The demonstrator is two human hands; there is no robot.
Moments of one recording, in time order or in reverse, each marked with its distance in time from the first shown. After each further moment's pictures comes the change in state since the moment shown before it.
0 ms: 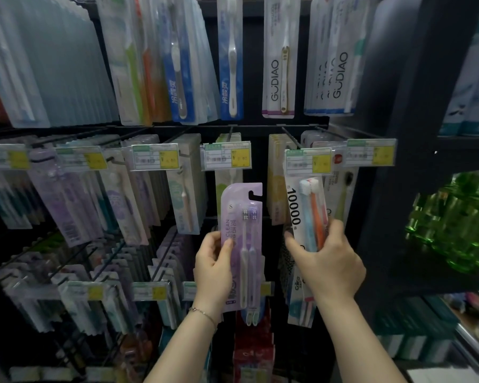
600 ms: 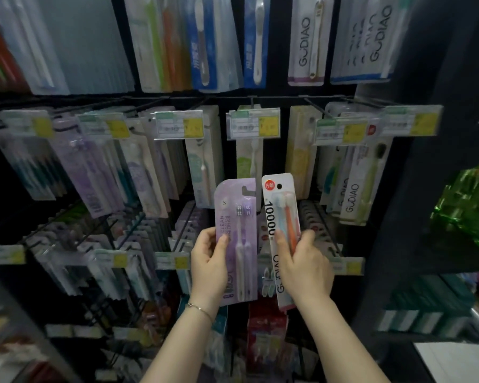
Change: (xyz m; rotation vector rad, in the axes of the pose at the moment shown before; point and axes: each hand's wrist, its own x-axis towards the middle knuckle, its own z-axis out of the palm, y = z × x) left_hand -0.019 -0.024 -0.051 -0.018 0.056 -0.032; right_hand -0.066 -0.021 0.041 -0.033 -0.425 -0.028
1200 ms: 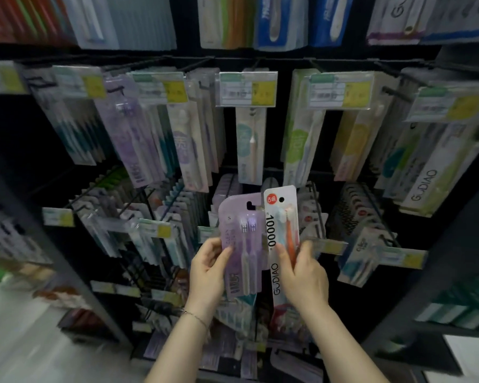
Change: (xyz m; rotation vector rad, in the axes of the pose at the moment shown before) left_hand -0.002 -0.045 -0.103 0.037 -0.053 -0.165; right_hand -0.041 -0.029 0.088 0.093 -0.169 -0.084
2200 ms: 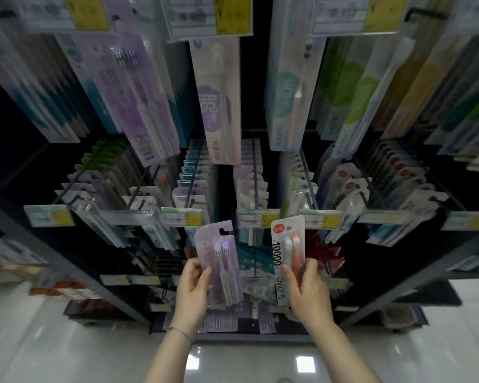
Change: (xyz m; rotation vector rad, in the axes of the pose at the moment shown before) left_hand 0.027 -0.107 -0.140 0.138 -0.097 -0.293; right_hand -0.057 0.003 0.130 0.083 -0.074 0.160
